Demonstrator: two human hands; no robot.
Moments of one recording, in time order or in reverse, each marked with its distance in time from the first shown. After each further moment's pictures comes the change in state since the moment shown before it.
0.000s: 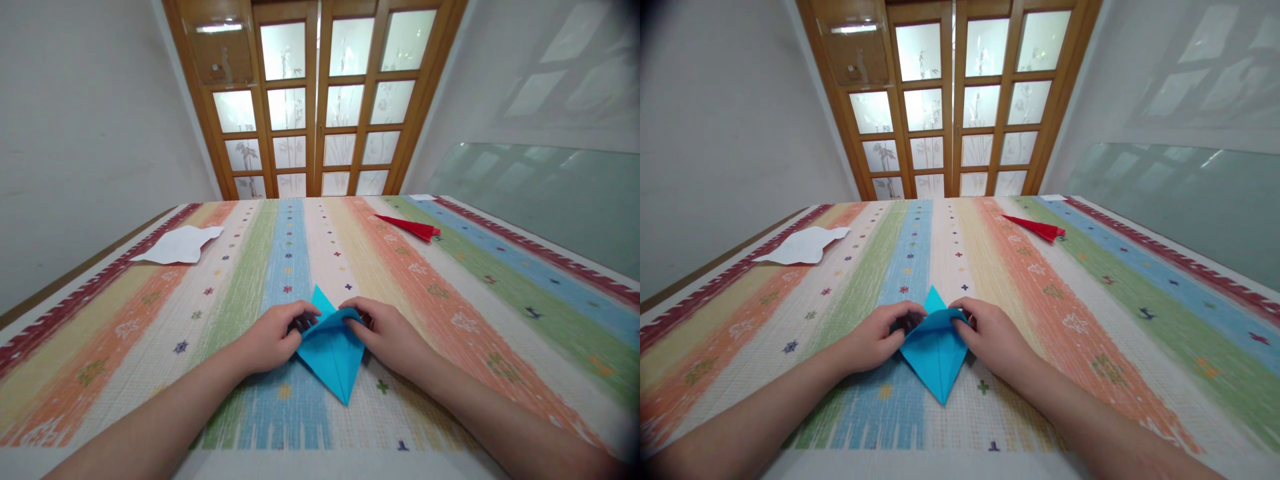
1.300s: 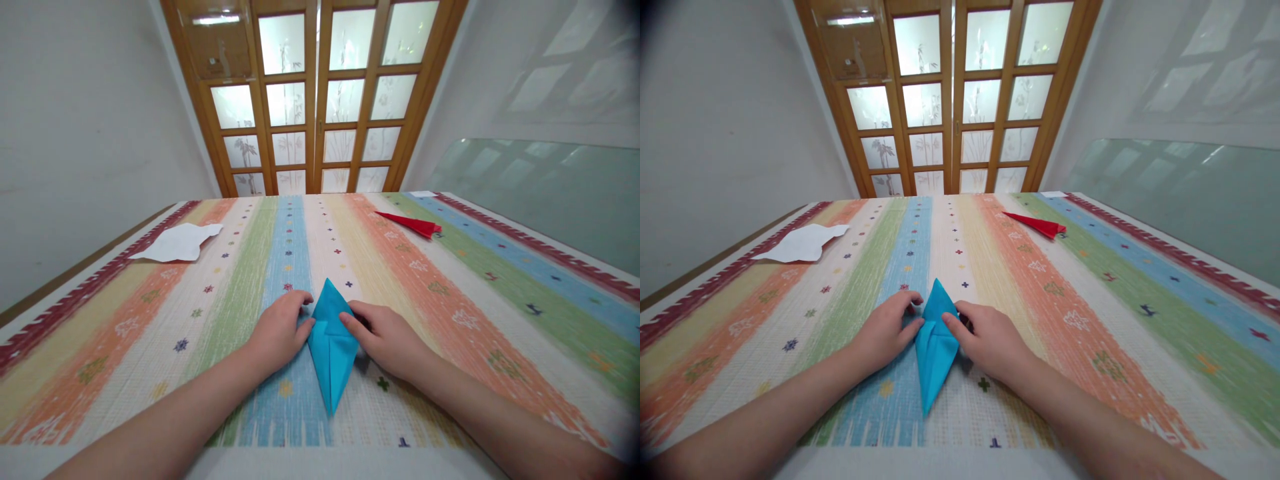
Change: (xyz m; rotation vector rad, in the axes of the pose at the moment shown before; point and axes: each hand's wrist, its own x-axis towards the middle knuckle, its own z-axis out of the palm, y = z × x) left_hand 0.007 -0.006 0.021 0.371 0.193 -0.156; right_hand -0.003 -0.014 0.003 -0.170 -0.035 0.044
